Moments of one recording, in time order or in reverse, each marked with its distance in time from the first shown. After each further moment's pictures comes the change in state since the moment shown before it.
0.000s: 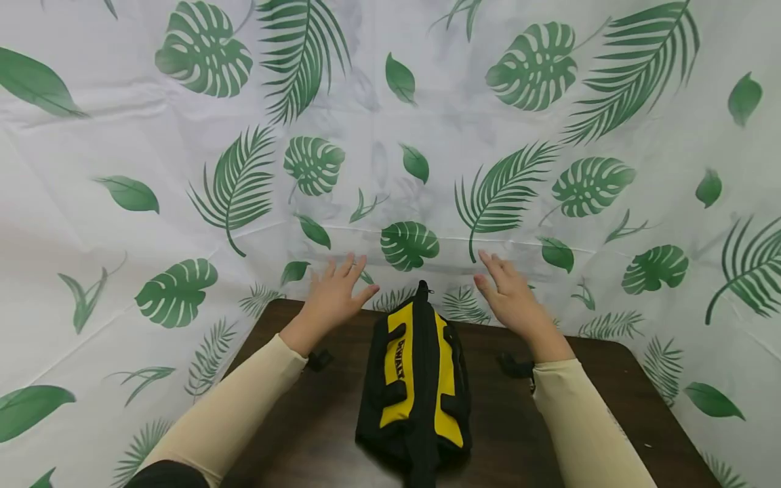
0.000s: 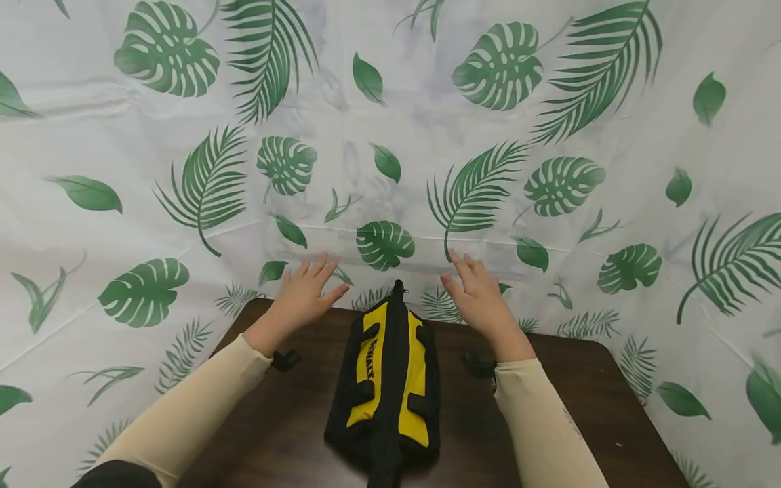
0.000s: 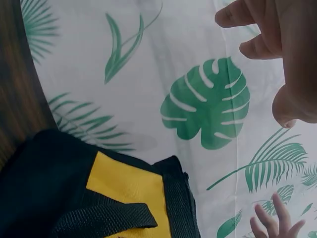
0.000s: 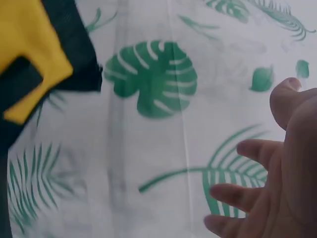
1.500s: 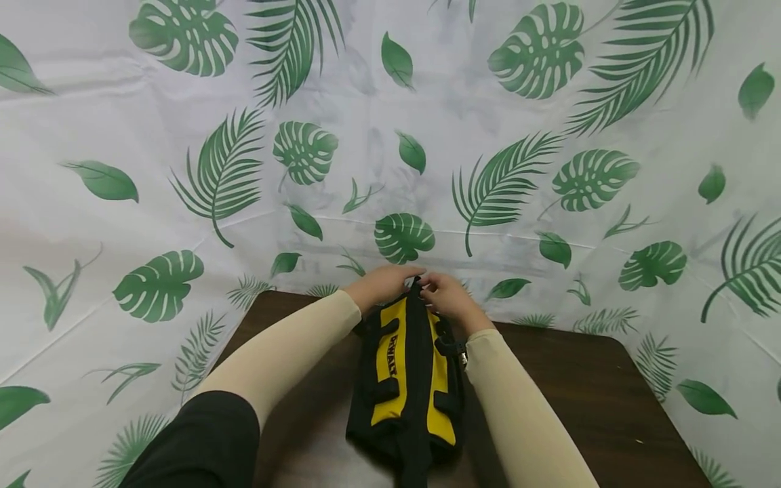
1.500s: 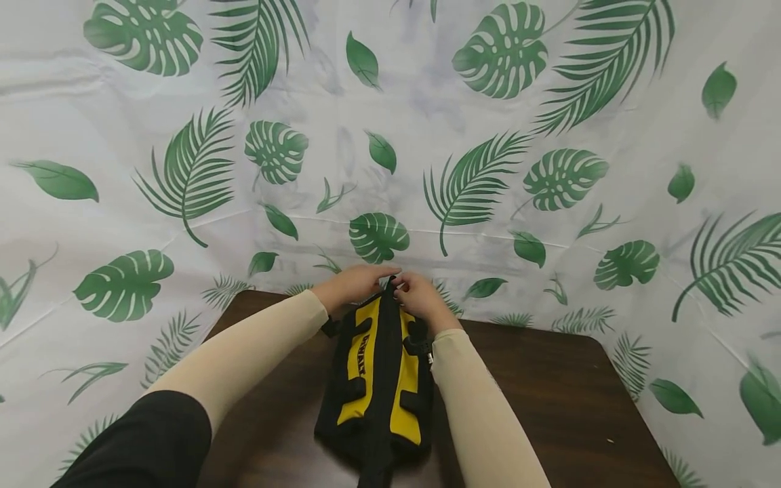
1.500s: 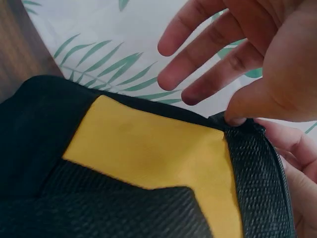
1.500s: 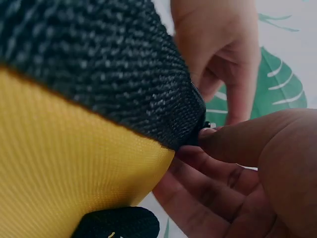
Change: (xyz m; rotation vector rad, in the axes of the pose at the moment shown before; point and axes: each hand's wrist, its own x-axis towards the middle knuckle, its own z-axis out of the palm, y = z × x) left_hand 0.093 0.060 0.053 0.032 -0.317 0.364; right_hand 0.067 -0.015 0.101 0.462 -0.212 0.123
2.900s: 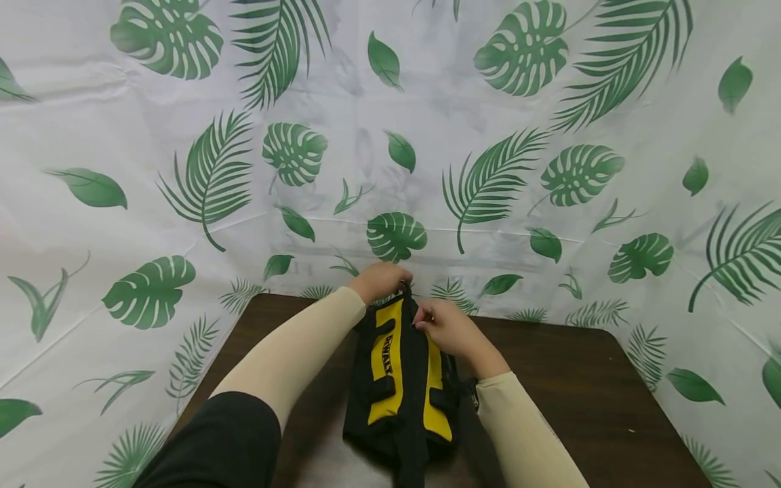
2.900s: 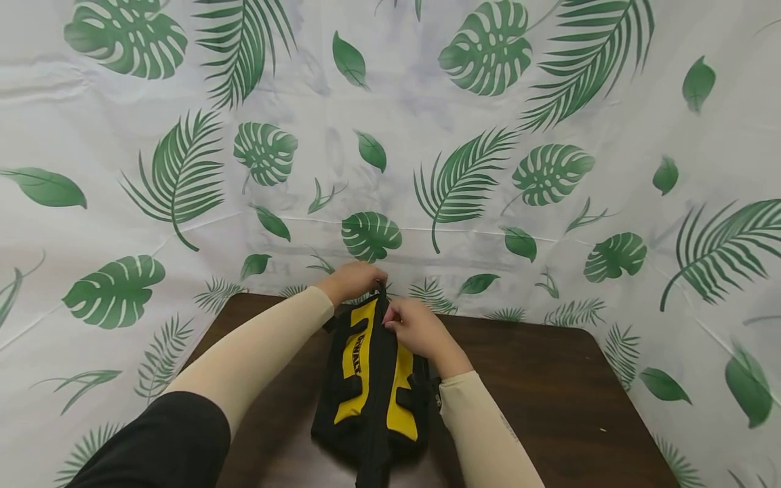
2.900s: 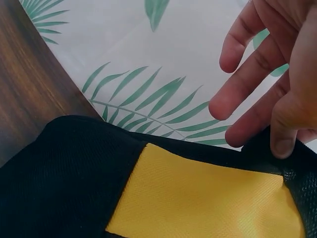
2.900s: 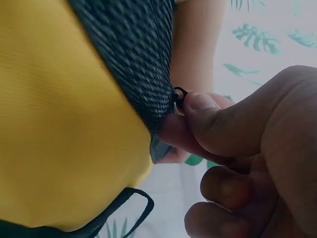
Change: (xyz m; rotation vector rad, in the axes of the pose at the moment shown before) left_hand 0.019 -0.009 0.014 0.100 0.069 0.116; right_hand -0.071 -0.002 0.013 -0.353 0.017 -0.278
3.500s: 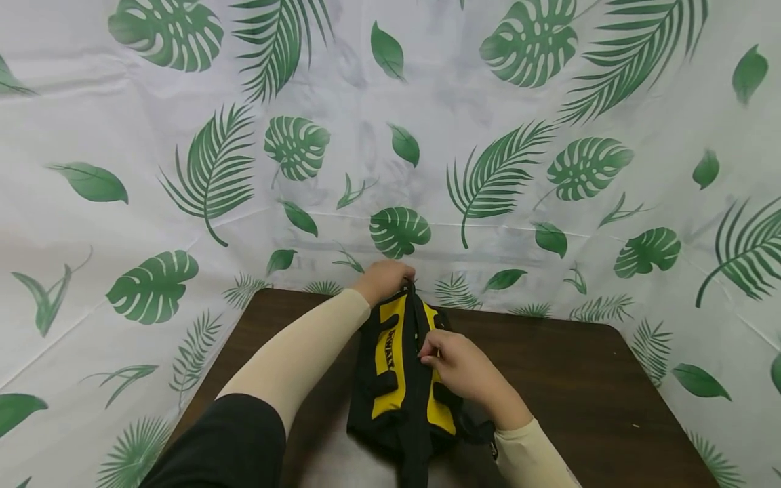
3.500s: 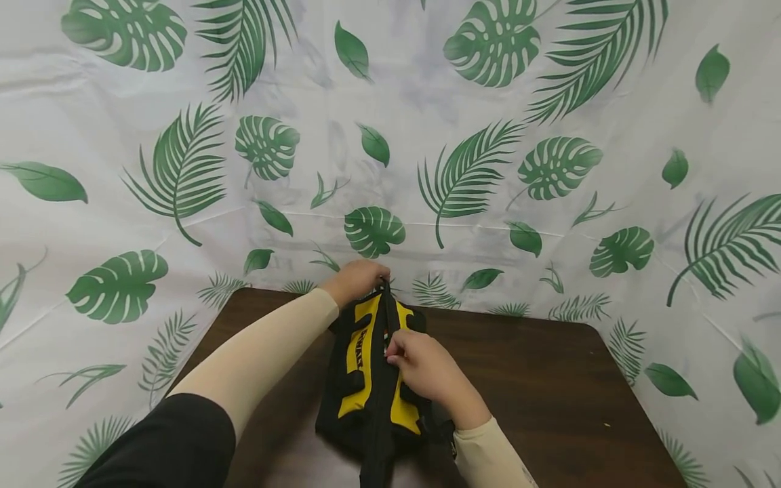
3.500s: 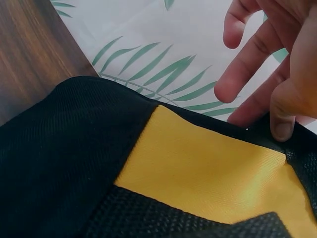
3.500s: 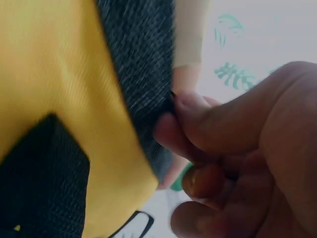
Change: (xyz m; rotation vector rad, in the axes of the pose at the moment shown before) left_hand 0.000 0.005 0.013 0.019 0.047 -0.089; right_hand -0.069 -0.026 0.015 0.061 -0.046 -0.042
